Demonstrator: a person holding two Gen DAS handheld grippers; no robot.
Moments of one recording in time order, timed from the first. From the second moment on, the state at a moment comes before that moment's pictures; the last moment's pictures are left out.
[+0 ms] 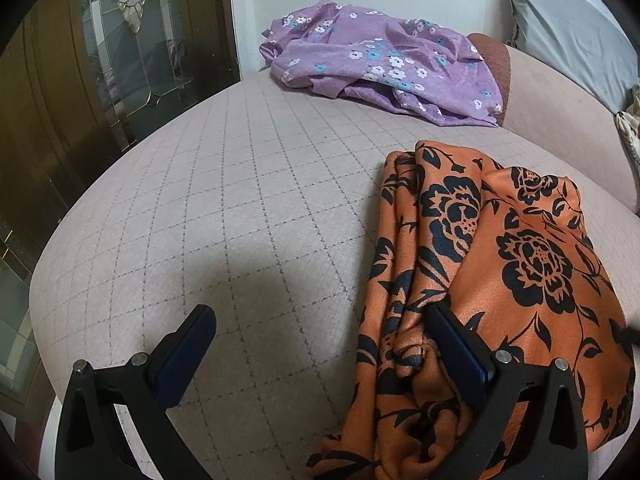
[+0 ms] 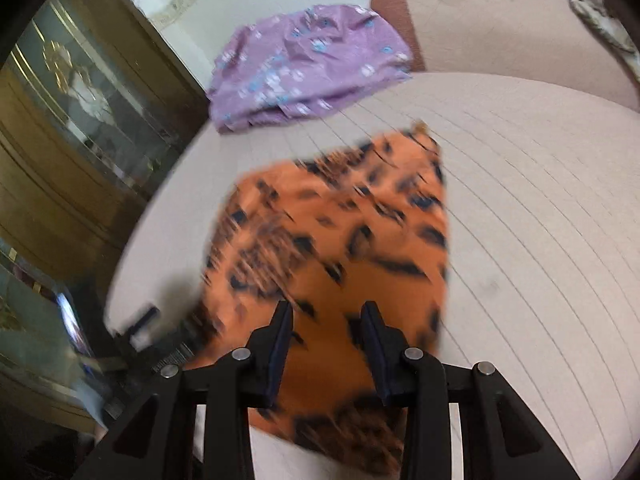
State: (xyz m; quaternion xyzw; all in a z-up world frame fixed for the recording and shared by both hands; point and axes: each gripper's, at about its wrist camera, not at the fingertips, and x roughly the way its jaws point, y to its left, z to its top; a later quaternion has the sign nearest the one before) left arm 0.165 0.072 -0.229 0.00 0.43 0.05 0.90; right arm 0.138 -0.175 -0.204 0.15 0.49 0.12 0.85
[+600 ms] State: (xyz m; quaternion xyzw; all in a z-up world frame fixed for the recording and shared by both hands) left arm 0.160 0.083 -0.224 -0.04 0.43 0.03 0.90; right arm 0.095 -0.187 -0.203 0.16 0.46 0.17 0.86
